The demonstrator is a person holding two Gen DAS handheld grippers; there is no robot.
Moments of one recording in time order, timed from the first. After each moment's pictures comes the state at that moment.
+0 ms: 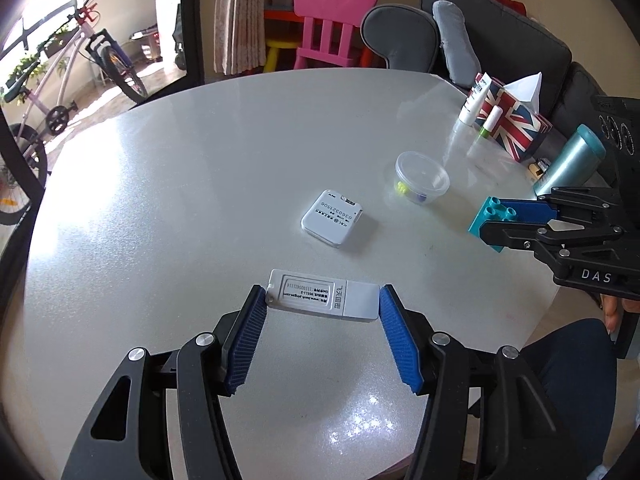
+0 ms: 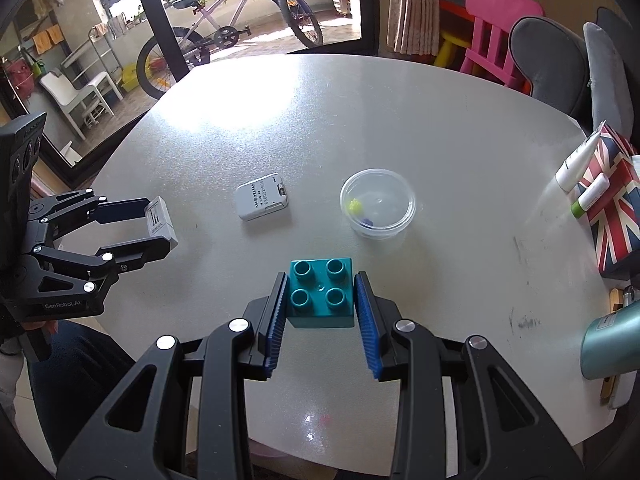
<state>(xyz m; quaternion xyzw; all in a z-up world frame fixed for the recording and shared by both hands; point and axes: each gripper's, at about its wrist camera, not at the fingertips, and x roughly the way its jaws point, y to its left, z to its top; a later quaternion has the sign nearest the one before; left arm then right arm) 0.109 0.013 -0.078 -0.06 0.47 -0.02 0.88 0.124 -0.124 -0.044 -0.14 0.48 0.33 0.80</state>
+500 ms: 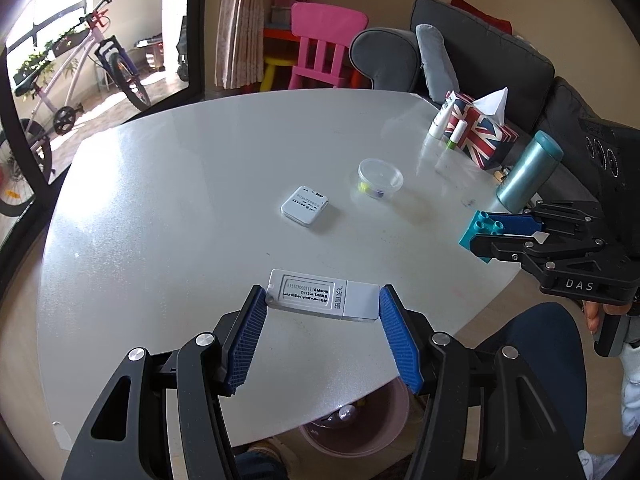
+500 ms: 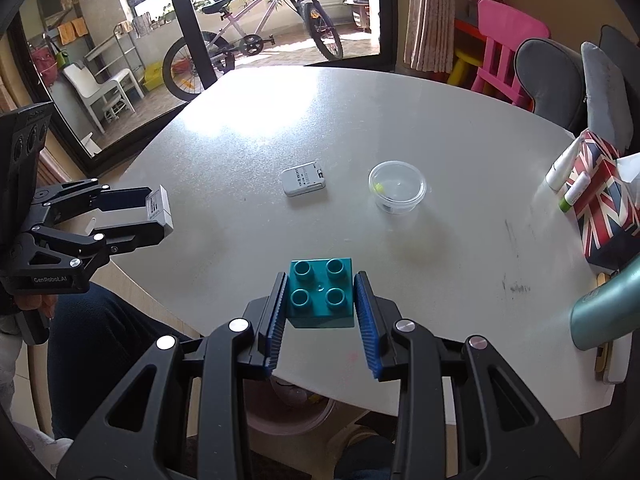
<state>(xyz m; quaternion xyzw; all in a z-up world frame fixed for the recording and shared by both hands) 0.050 -0.007 -0.043 -0.07 0.44 -0.03 0.89 0.065 -0.149 -0.017 -0.14 0.45 0.37 0.80</state>
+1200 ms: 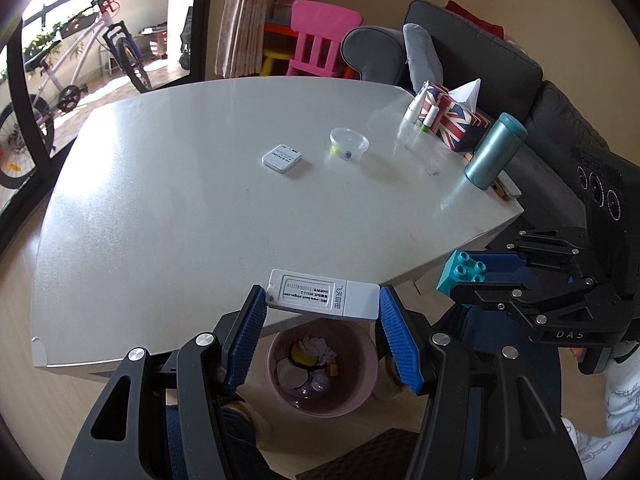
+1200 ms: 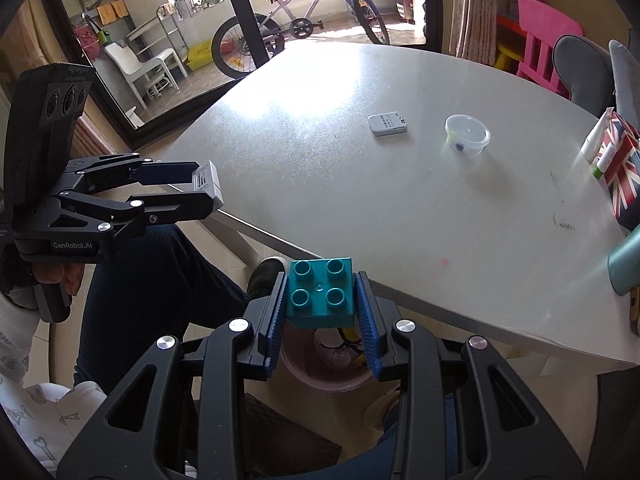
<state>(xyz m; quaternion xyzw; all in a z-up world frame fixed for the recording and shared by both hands) -0.025 -0.031 -0.043 -0.11 0.45 -0.04 0.89 -0.032 -0.164 -0.025 -0.15 0.47 0.43 0.76</state>
